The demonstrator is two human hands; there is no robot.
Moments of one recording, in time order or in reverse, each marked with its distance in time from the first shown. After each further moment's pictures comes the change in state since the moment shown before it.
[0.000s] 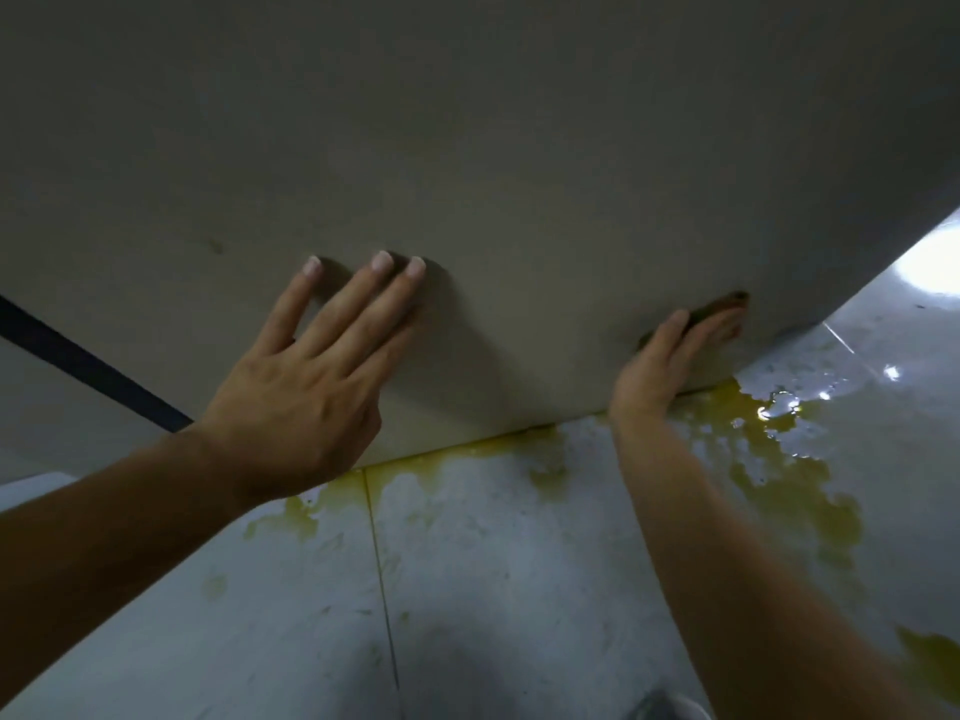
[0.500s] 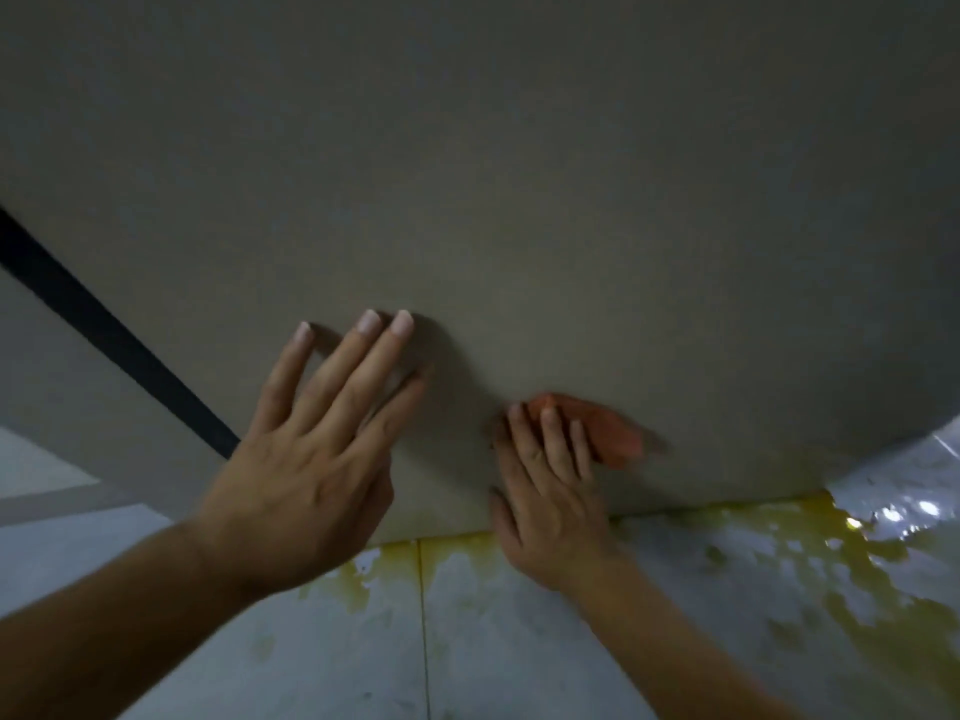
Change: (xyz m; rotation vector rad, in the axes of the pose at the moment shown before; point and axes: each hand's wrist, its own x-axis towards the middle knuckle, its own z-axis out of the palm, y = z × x) left_hand -0.028 -0.031 -0.025 -0.012 0.060 -0.173; right_hand -0.121 -0.018 0.037 -0.553 -0.600 -1.289
